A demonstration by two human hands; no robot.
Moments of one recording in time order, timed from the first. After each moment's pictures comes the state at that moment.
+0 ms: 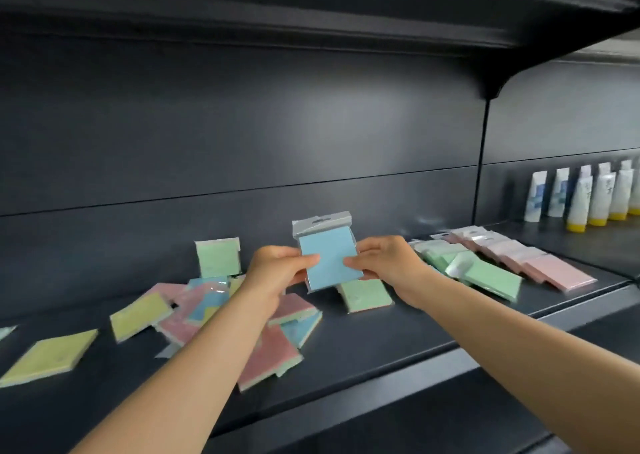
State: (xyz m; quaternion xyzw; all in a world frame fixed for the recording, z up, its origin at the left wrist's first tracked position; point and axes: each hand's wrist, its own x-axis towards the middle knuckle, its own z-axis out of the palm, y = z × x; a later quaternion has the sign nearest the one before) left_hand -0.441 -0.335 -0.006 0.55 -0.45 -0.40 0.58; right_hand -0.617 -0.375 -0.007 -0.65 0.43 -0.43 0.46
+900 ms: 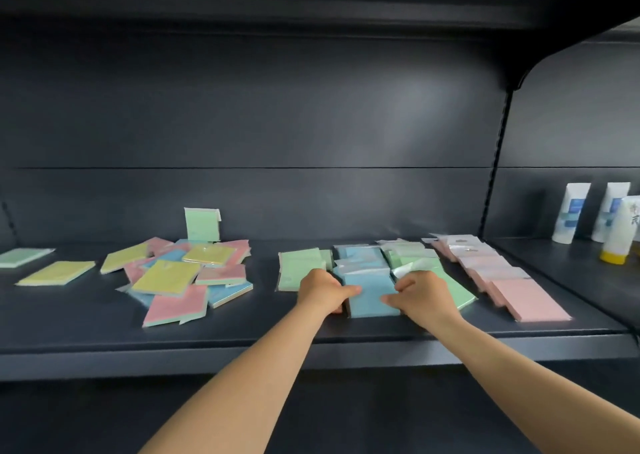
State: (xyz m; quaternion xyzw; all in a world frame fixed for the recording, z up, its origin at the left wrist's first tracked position) left_hand -0.648 -0.387 -0.065 0.76 -0.44 -0.24 0.40; right_hand -0.806 -0.447 -0.072 -0.74 0.56 -0.29 0.24
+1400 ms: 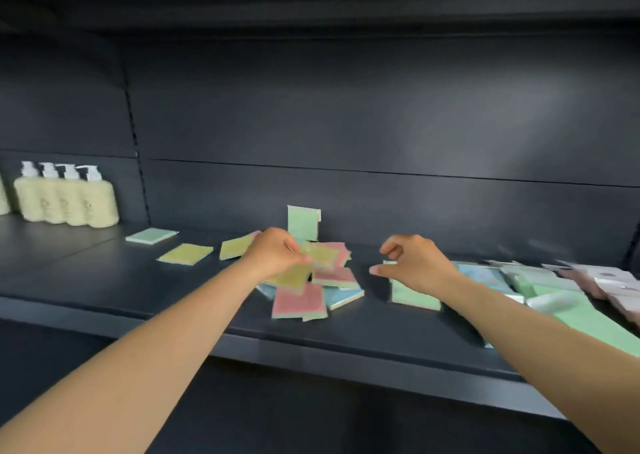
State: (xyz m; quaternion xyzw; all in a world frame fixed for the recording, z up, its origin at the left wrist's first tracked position) left_hand -0.427 -0.270 -0.011 0.82 -0.44 -0.07 0.36; right_hand -0.628 -0.395 -0.010 -0.88 0.36 -0.22 0.19
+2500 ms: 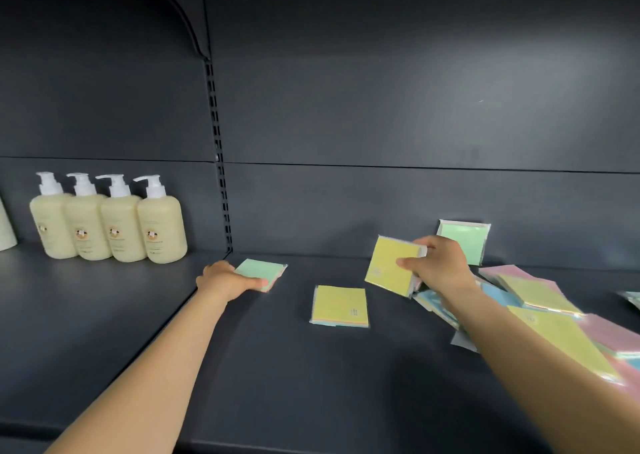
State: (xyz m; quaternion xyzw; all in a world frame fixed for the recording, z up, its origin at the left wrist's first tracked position) left_hand 0.011 -0.200 -0.076 0.88 -0.24 -0.17 0.38; right_hand -0.261 -0.354 -0.048 -0.70 0.48 -0.39 0.37
